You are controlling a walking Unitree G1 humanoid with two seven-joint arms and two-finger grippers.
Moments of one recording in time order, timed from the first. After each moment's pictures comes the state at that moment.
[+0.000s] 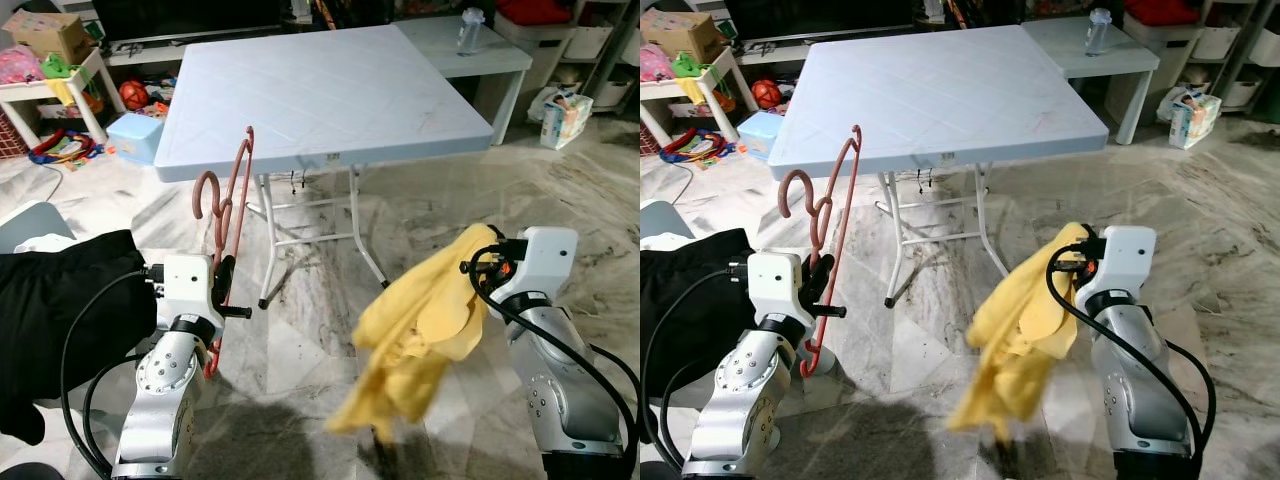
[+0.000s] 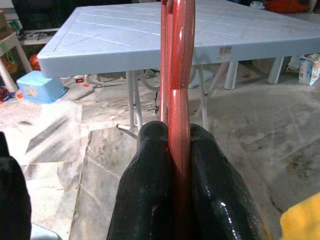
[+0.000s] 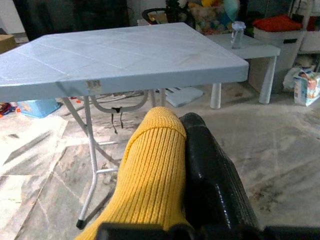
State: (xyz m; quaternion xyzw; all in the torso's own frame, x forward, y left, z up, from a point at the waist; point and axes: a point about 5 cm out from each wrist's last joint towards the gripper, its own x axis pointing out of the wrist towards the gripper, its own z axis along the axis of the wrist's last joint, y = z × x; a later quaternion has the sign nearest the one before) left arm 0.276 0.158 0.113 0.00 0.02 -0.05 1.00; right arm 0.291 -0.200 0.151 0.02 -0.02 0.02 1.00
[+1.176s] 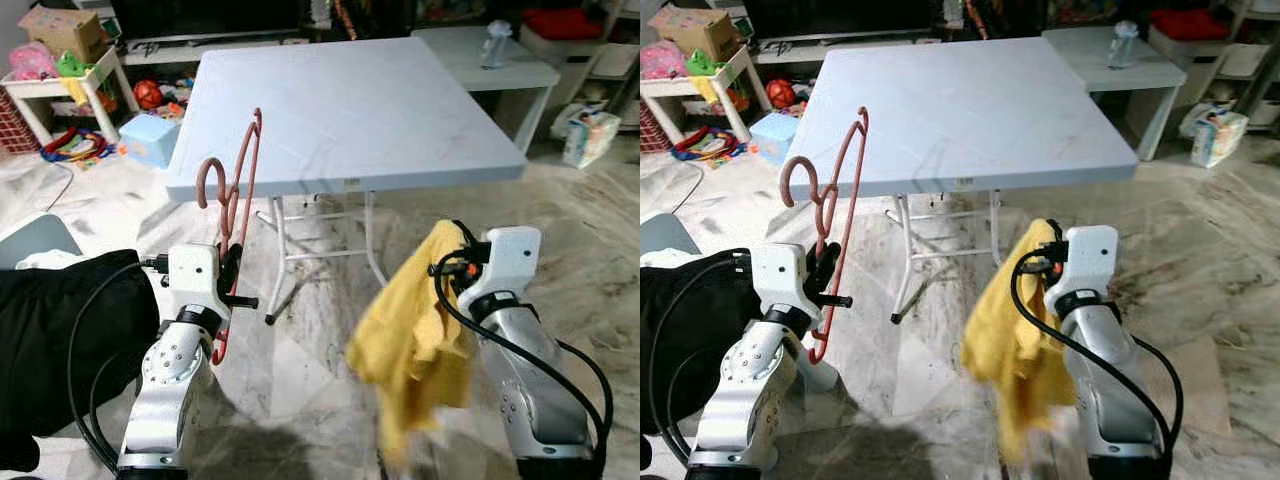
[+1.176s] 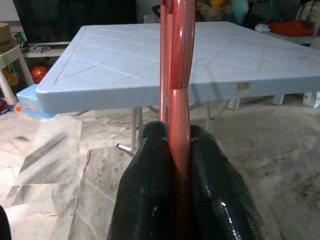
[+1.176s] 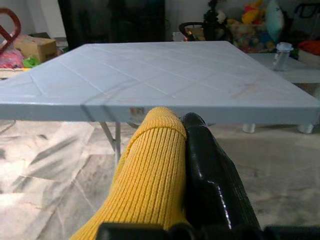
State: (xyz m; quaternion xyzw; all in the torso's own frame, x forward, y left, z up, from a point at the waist) left arm 0.282 0.150 0.123 -0.01 -0.01 -0.07 1.00; right arm 0.290 -0.165 0.155 0.02 -0.05 0.07 1.00
